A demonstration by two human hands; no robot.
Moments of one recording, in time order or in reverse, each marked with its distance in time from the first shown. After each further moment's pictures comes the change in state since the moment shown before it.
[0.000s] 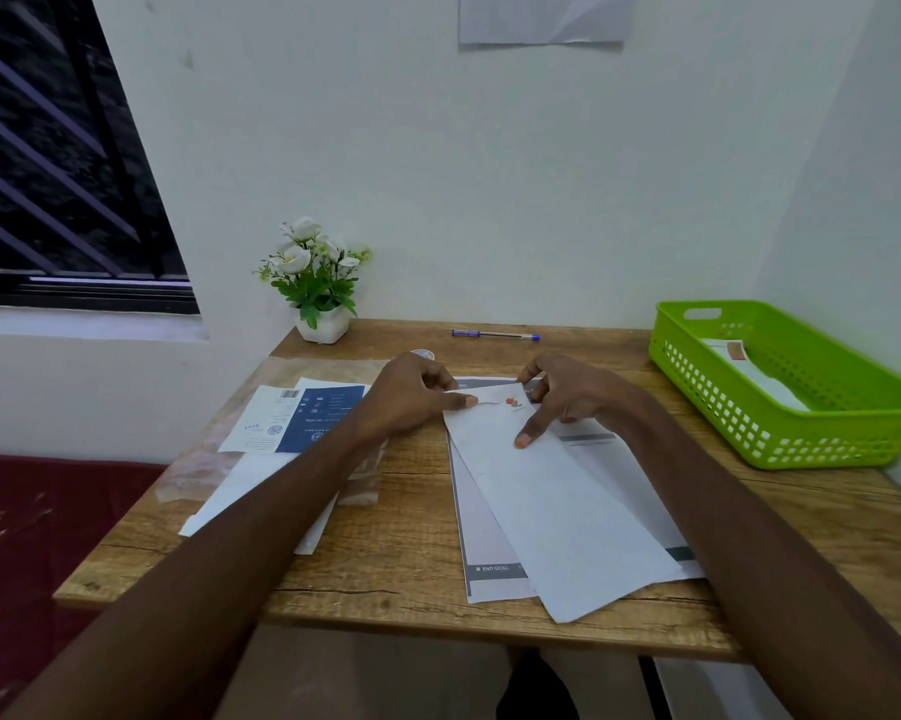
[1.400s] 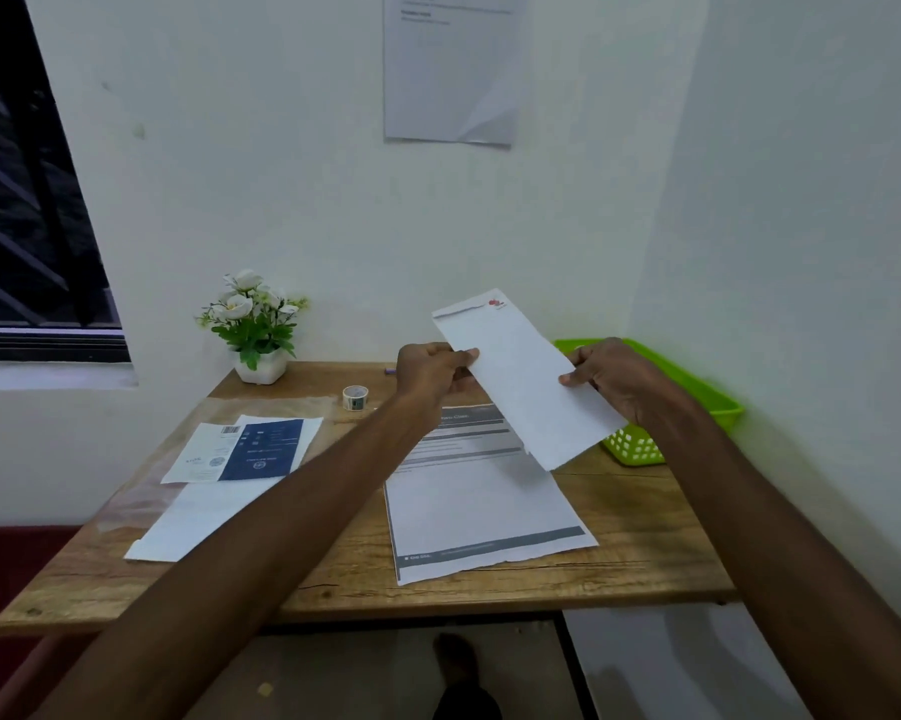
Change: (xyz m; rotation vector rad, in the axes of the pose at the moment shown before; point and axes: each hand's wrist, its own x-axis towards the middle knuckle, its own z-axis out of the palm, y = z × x) left_hand 0.000 0.126 0.052 -0.981 0.136 -0.122; right_hand -0.128 0.023 -0.089 0.540 0.450 0.005
